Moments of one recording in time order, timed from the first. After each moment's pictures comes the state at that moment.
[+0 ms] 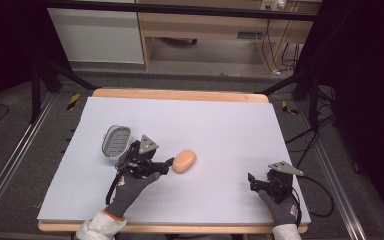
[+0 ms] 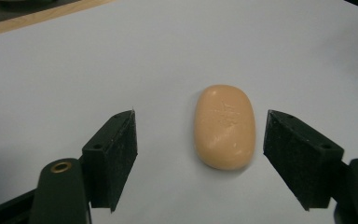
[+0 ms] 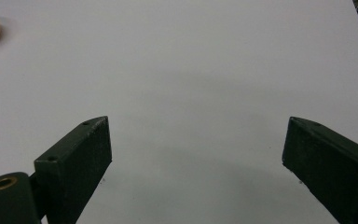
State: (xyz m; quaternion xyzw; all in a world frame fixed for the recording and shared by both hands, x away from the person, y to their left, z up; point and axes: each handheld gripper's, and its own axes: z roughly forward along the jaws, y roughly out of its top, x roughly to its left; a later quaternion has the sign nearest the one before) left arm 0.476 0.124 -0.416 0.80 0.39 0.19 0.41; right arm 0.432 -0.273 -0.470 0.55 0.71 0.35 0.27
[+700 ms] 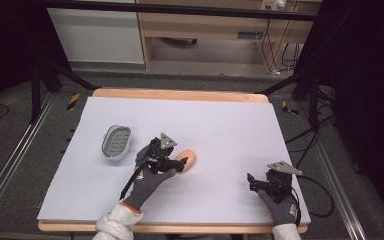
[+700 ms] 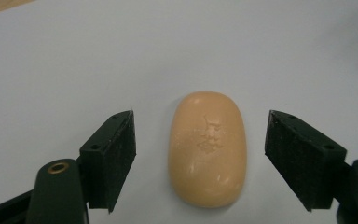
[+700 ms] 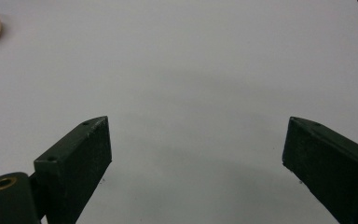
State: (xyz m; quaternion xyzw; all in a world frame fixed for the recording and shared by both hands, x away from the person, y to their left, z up) left arm 0.498 0.081 -0.433 0.82 0.39 0.18 0.39; right arm 0.433 -0.272 -0.470 0.55 0.71 0.35 0.27
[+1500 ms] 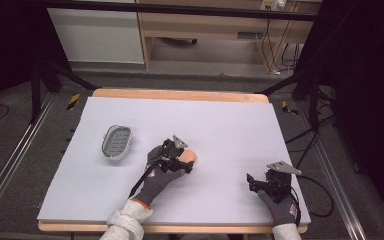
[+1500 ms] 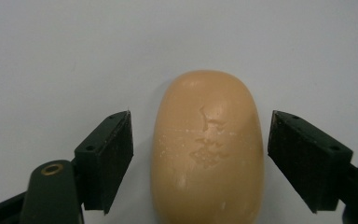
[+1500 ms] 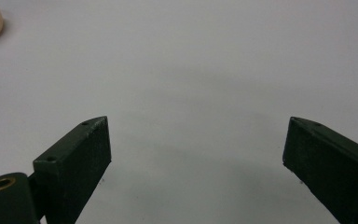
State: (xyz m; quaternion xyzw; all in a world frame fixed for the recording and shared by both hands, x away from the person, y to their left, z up) left arm 0.518 0.057 -0.463 0.85 0.38 0.16 0.32; right arm 0.434 -0.272 -0.472 0.55 0.71 0.35 0.26
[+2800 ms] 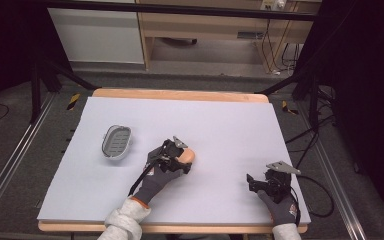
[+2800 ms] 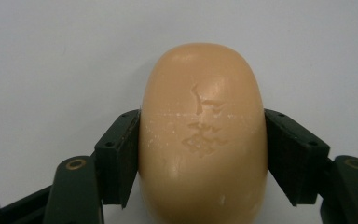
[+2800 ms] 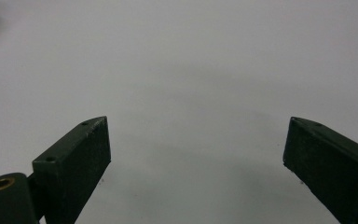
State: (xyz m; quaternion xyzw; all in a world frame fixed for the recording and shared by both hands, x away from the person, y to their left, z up) left arm 0.515 0.062 -0.454 0.86 0.38 0.14 0.31; right arm 0.435 -0.272 -0.473 0.55 0.71 0.34 0.26
